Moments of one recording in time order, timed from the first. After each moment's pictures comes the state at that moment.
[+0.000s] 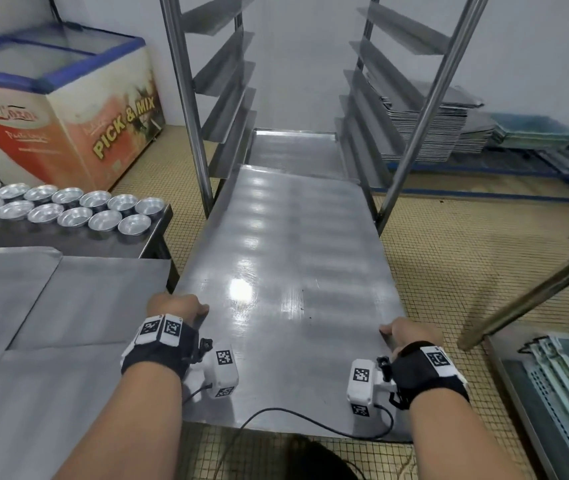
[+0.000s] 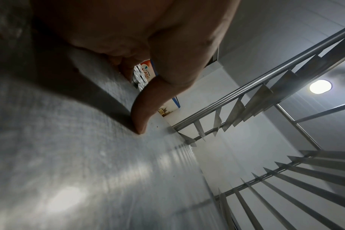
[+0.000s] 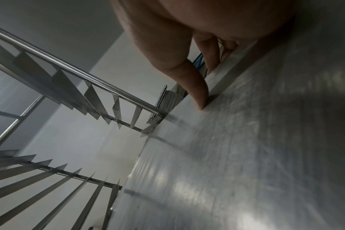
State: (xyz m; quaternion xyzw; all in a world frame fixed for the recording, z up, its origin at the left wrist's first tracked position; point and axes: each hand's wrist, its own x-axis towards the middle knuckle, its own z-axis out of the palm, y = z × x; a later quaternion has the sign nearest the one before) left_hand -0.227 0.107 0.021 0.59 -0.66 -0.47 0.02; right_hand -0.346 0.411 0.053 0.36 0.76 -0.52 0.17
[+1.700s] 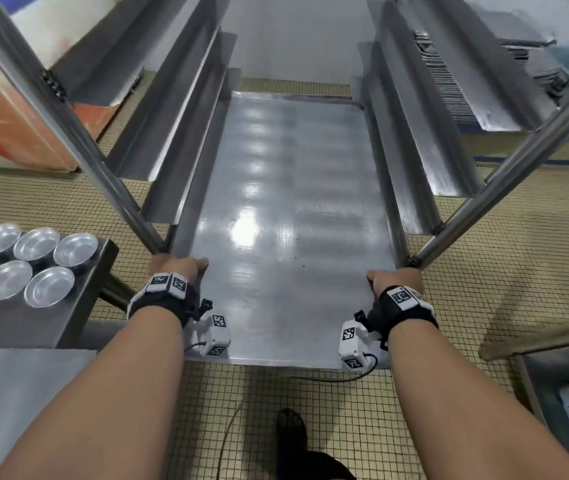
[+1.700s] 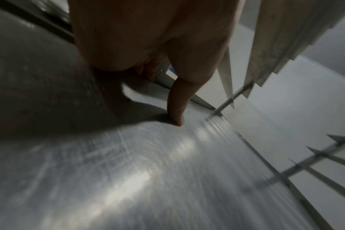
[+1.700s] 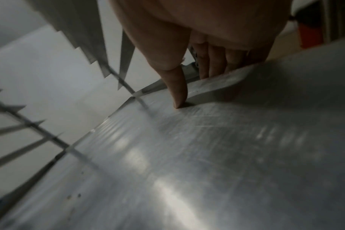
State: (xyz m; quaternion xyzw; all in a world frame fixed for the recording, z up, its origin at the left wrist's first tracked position) left_hand -0.524 -0.008 -0.013 0.63 -0.64 -0.45 0.03; right_hand -0.685 0.279 -0.050 0.27 0.85 -0.42 0.16
